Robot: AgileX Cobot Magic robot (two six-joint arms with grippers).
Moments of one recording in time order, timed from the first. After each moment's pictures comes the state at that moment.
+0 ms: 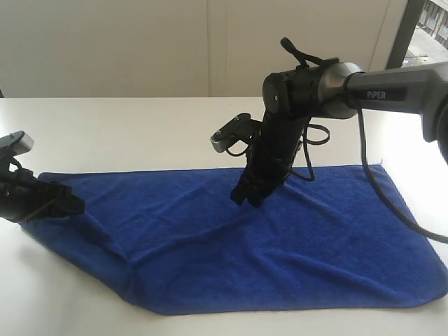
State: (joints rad) left arm 0.07 1.80 -0.80 -1.40 0.61 1.44; right arm 0.32 2.18 -1.62 0.05 0.89 -0.42
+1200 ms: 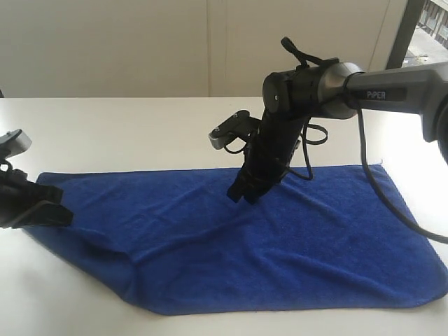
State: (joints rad) left arm 0.07 1.68 -0.80 -1.05 0.73 1.09; right arm 0.32 2.18 -1.62 0.07 0.85 -0.42
